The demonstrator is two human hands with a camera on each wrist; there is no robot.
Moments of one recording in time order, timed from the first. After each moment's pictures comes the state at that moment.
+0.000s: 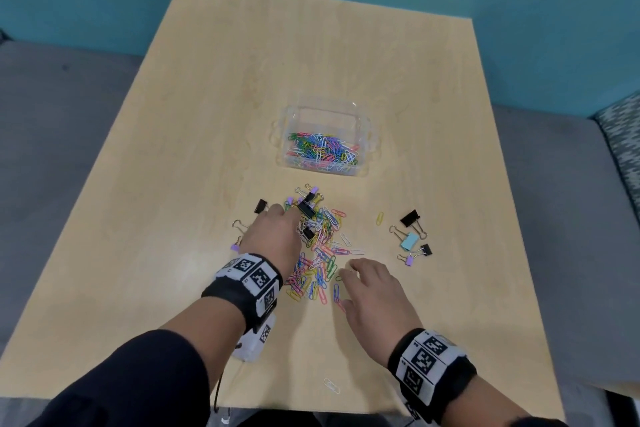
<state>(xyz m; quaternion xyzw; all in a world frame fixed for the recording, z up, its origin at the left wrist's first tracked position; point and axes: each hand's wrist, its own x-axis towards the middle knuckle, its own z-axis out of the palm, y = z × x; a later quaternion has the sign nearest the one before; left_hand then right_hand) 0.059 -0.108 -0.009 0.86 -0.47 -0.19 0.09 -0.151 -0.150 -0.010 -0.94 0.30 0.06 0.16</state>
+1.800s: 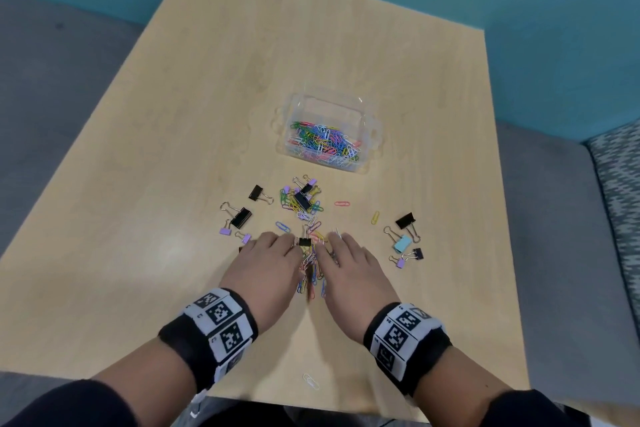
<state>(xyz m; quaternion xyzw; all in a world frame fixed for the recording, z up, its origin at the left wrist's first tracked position) 0.022 -0.057 -0.008 0.78 -0.61 -0.12 0.04 -0.122 -0.163 -0.004 -0.96 0.23 0.15 0.09</state>
